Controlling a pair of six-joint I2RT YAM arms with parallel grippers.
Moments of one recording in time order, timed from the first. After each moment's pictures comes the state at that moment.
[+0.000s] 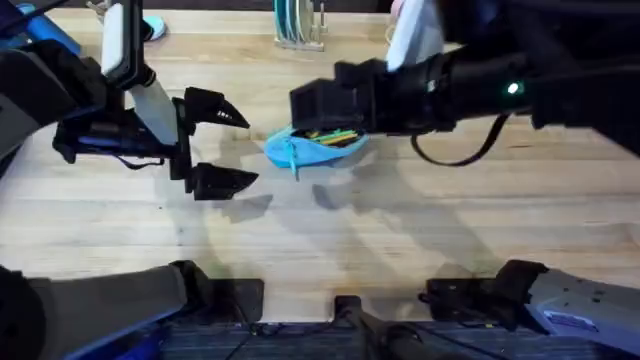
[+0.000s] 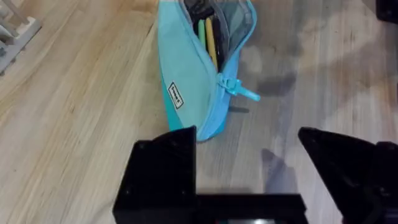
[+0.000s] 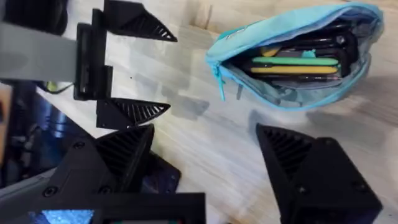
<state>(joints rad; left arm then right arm) 0.37 1.45 0.90 -1.21 1.00 1.75 0.75 1.26 1.22 -0.80 -0.20 0.62</state>
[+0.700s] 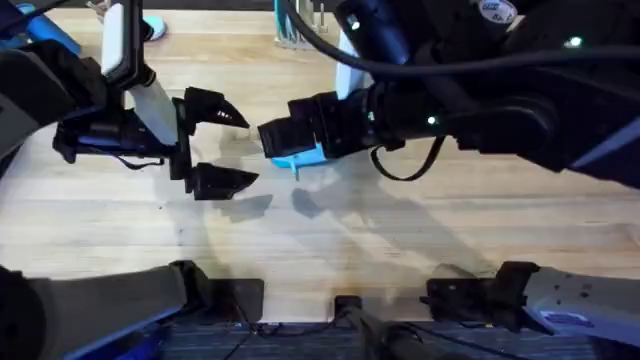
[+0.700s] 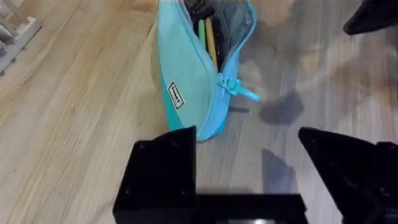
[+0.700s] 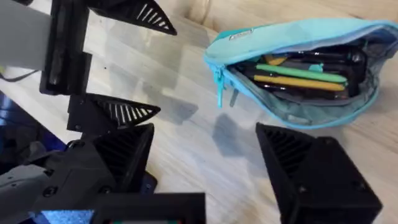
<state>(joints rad) 0.37 1.45 0.90 -1.21 1.00 1.75 0.89 1.37 1.22 -0.73 -0.05 0.56</state>
